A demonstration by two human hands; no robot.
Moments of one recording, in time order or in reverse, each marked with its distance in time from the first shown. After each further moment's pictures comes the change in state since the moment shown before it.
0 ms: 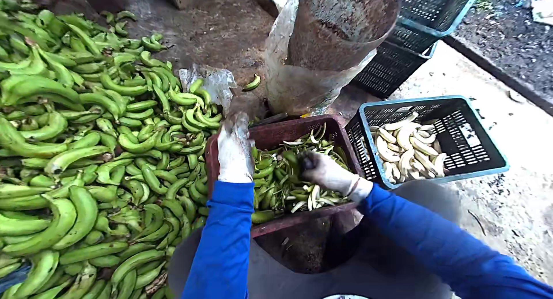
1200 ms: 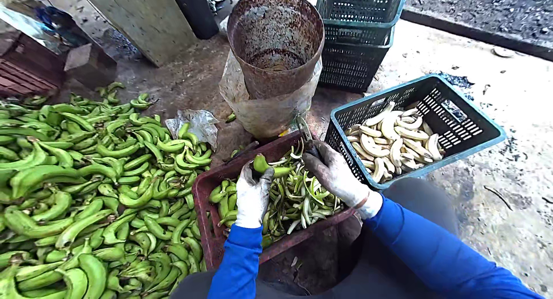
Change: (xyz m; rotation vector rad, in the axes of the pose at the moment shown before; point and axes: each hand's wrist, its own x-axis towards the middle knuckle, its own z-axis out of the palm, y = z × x) left_hand -0.032 -0.043 0.066 0.340 -0.239 0.245; right_hand -0.036 0.018 -0.059 0.220 0.533 -0.195
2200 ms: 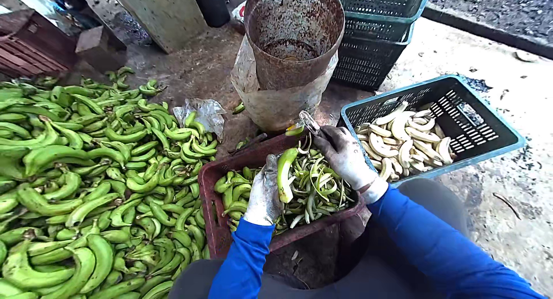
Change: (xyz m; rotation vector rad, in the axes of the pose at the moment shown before) left_hand -0.020 0.018 0.010 -0.591 -0.123 -0.376; right_hand 0.023 0.013 -0.009 -0.390 0.146 -0.154
